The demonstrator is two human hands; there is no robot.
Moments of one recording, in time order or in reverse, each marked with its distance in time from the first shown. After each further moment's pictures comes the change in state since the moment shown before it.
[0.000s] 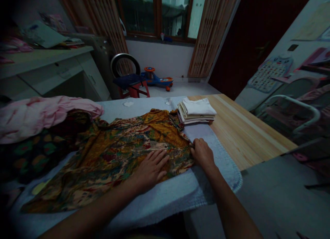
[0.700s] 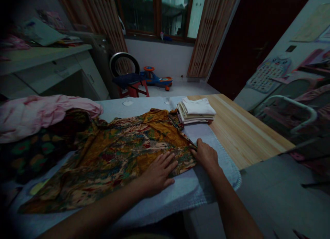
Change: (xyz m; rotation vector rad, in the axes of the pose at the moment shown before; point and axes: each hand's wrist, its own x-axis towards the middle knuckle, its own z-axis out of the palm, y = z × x) left_hand 0.009 0.023 0.007 -0.137 -0.075 0.114; right_hand -0.009 -0.002 -0.021 -0.121 -0.157 0.147
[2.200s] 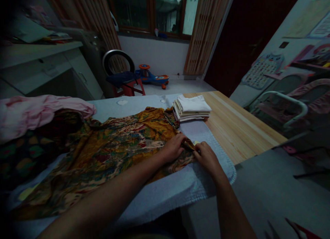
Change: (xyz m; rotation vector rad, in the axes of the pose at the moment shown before) left_hand 0.117 0.002 -0.018 -0.359 0.214 -0.010; right_hand -0.011 0.040 0.025 0.450 0.104 -0.241
